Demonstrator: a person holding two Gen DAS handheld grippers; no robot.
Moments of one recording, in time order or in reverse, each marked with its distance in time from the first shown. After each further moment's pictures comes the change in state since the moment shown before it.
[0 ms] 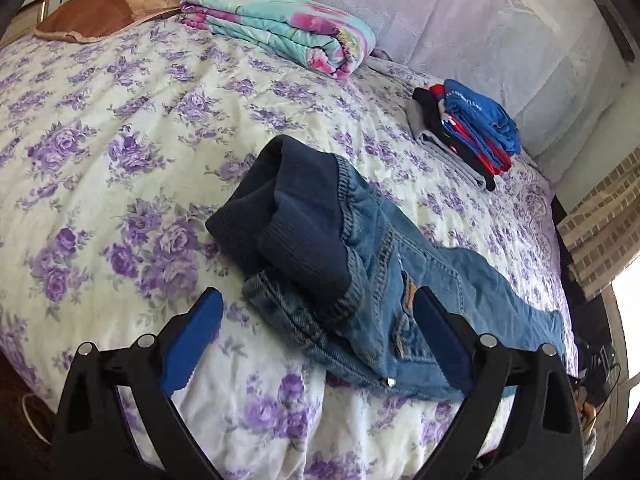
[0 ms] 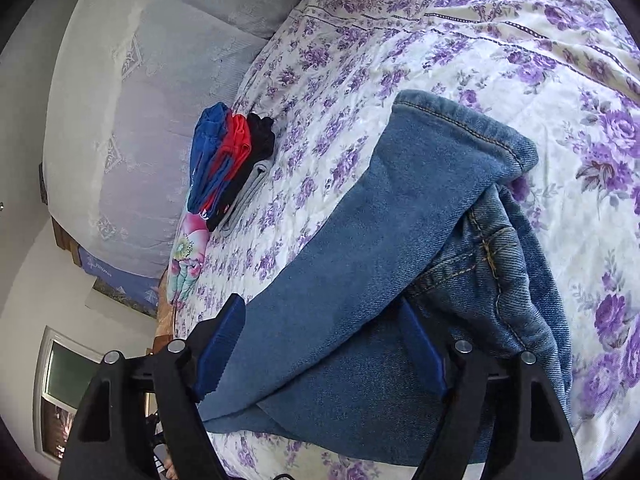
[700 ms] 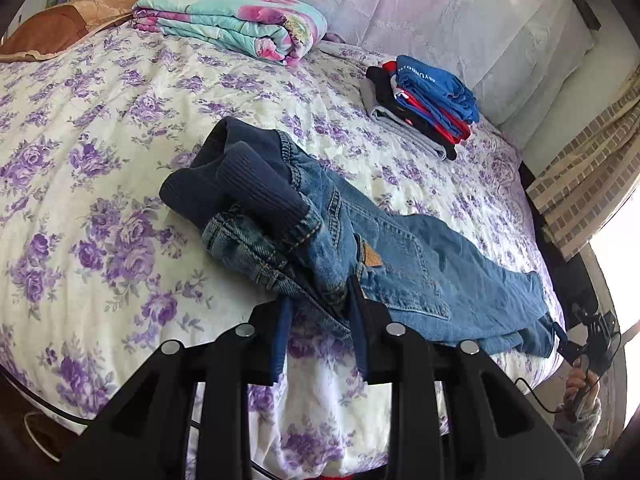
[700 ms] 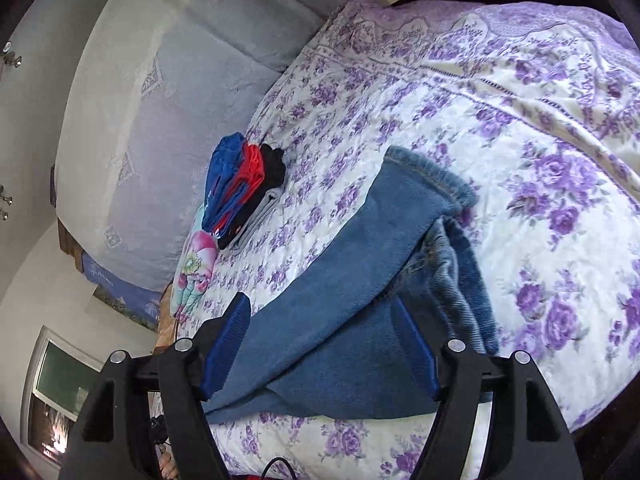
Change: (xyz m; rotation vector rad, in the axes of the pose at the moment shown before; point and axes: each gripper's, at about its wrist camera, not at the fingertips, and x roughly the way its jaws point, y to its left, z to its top) left arm -0.023 -0.025 -0.016 0.139 0.062 -0.101; right arm -0.043 0.001 -0.007 -0.034 -0.065 -0.007
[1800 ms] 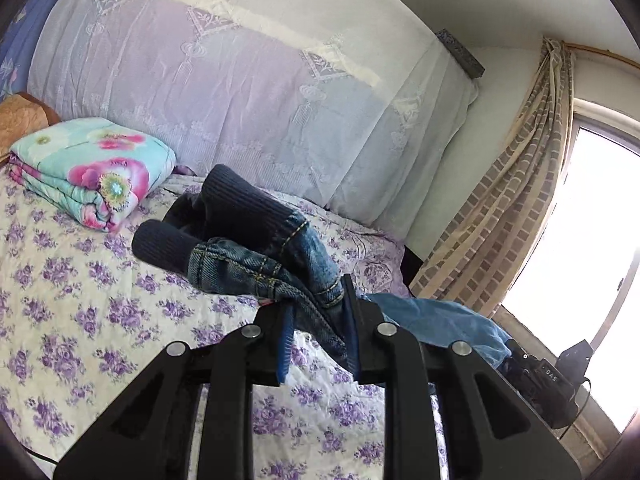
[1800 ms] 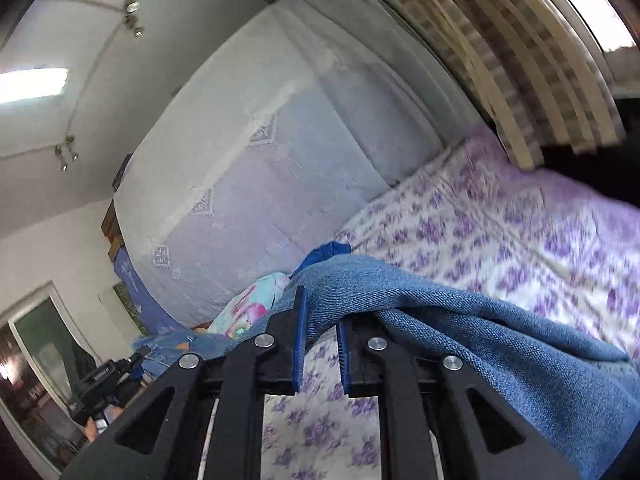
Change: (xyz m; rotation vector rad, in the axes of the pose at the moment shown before) left arm -0.042 -0.212 0.103 0.128 -0.408 -0.321; right arm -0.058 0.167 0.057 -0.434 -0.380 0.147
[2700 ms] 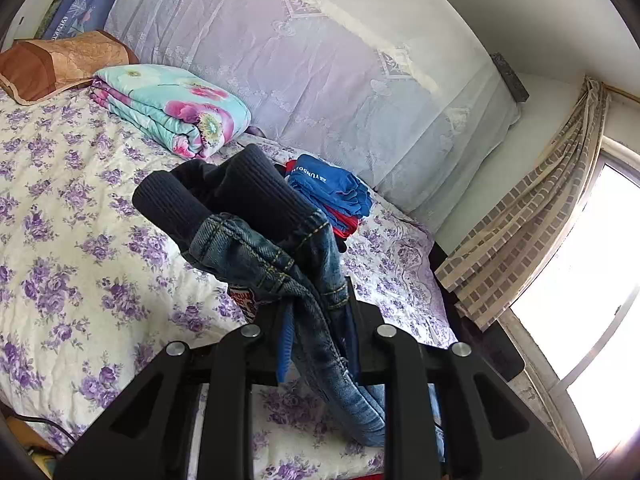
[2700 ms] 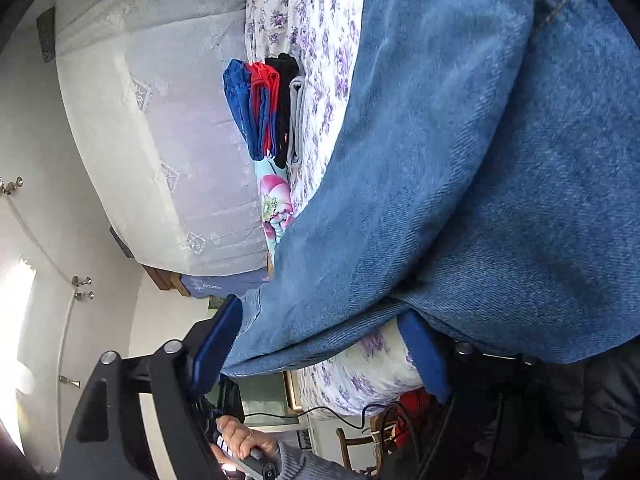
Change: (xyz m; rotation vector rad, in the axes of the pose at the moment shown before) left arm -0.106 0.108 -0.072 -0.166 0.059 0.064; right arm -0.012 -0.047 -0.272 0.949 0.460 0.167
